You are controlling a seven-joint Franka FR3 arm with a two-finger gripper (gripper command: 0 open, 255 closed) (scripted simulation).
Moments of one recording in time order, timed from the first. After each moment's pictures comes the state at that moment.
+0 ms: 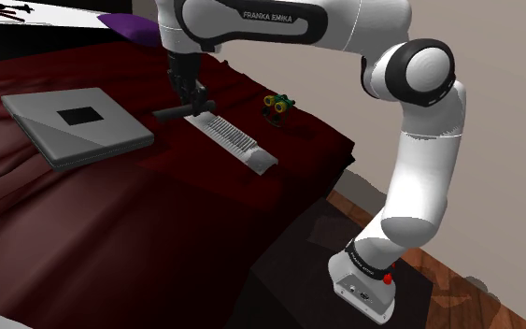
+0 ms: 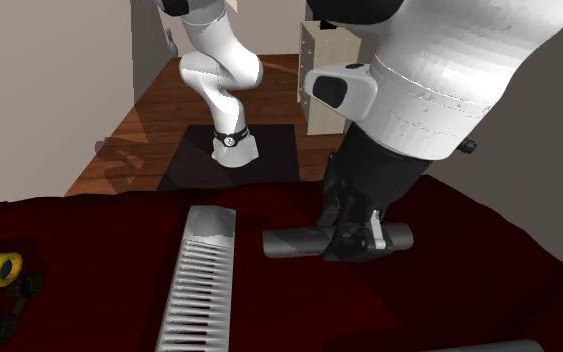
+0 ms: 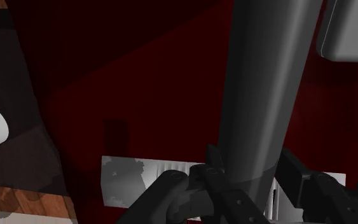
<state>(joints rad) -0.06 0.47 0.68 -1.38 -0.47 1.60 2.13</state>
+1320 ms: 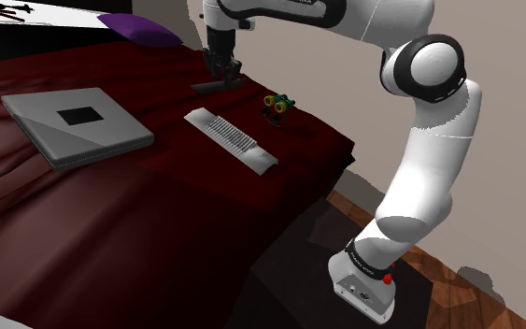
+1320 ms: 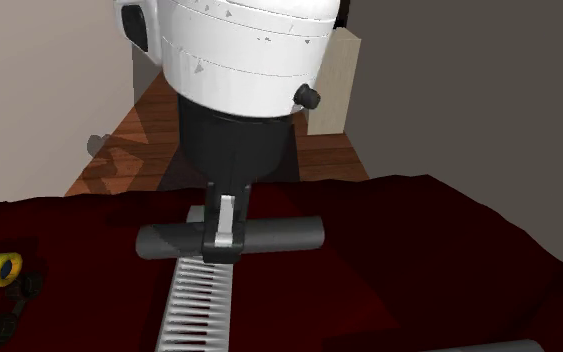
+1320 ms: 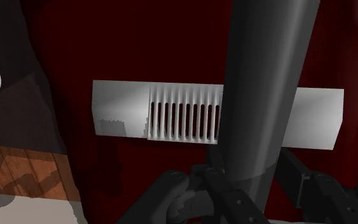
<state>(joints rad) -0.24 0.39 0.65 -1.35 -0.43 1.56 1.90</state>
